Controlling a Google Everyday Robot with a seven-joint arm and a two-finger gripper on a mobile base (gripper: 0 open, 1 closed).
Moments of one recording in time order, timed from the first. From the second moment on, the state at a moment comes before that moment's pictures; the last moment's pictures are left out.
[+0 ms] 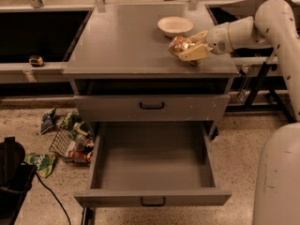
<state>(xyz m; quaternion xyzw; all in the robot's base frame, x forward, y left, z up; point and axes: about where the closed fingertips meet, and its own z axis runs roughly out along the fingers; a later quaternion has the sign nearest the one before) 0.757 -0.145 0.860 -0.50 0.70 0.25 0.45</state>
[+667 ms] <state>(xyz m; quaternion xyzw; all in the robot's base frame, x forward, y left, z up) 0.765 -0.157 0.847 -0.49 0.72 0.24 0.43</state>
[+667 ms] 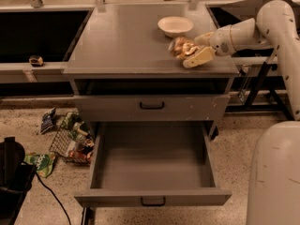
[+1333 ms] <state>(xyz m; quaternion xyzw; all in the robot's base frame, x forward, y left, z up) 0.774 -0.174 0.833 -0.48 0.74 0.23 0.42</state>
